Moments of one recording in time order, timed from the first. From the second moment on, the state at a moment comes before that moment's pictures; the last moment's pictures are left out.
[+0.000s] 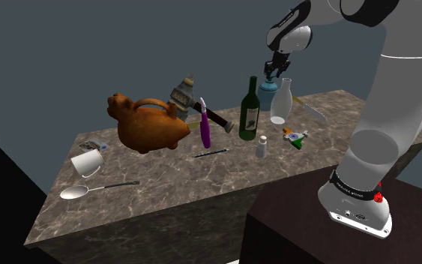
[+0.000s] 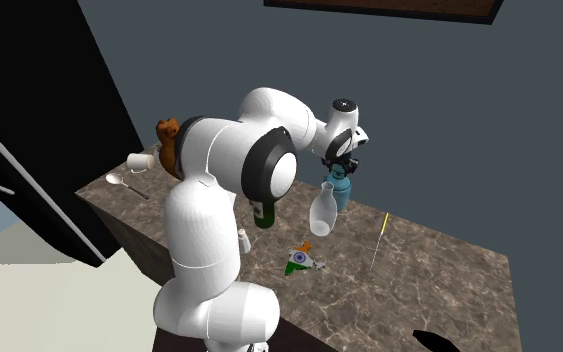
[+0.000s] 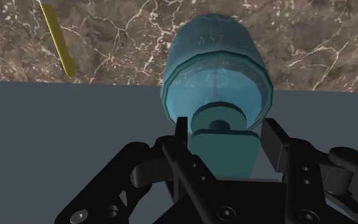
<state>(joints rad) -0.25 0.19 -0.49 -2.04 0.19 2.50 -0.24</state>
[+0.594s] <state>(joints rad) -0.24 0.17 -0.50 -2.03 0.17 2.47 -0.23</state>
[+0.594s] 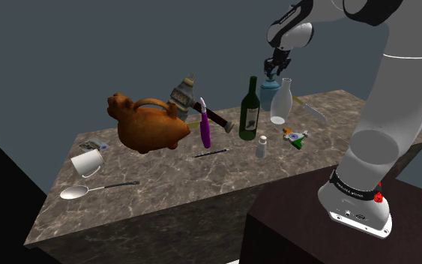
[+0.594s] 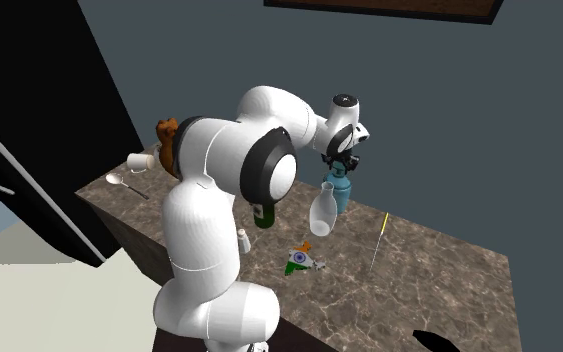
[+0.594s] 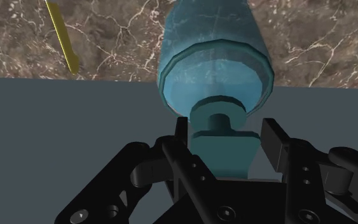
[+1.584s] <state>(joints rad) -0.23 0.09 -0.51 -1.91 0.09 2.28 -0.17</state>
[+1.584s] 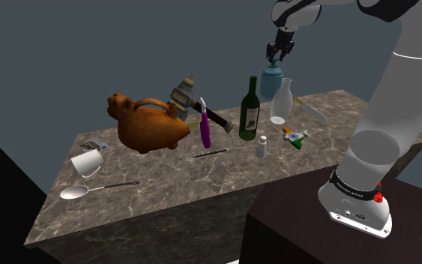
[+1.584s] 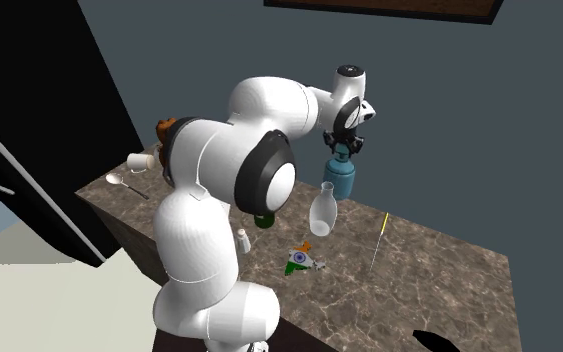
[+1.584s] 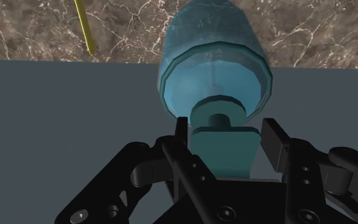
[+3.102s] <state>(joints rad) -0.23 0.07 -0.52 -1.62 0.07 1.98 -0.15</state>
